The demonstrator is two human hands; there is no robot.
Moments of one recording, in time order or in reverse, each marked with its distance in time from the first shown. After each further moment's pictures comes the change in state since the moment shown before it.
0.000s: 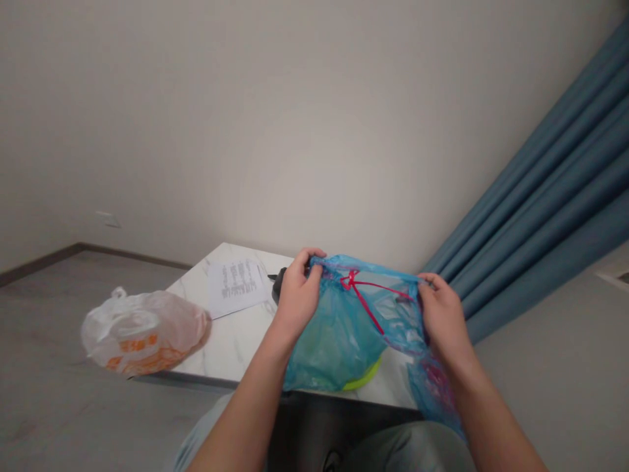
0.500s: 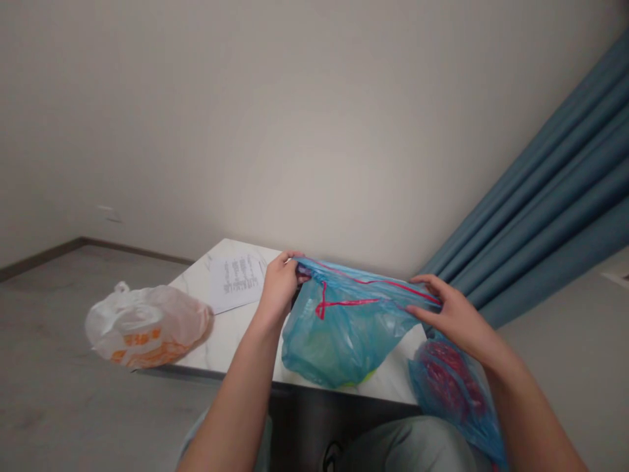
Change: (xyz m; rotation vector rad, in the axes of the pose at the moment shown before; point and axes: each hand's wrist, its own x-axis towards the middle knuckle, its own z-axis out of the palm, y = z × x) left_hand 0.019 -0.038 -0.019 -0.324 0.102 -0.464; right_hand 0.012 -0.002 -0.039 -0.324 -0.362 -0.170
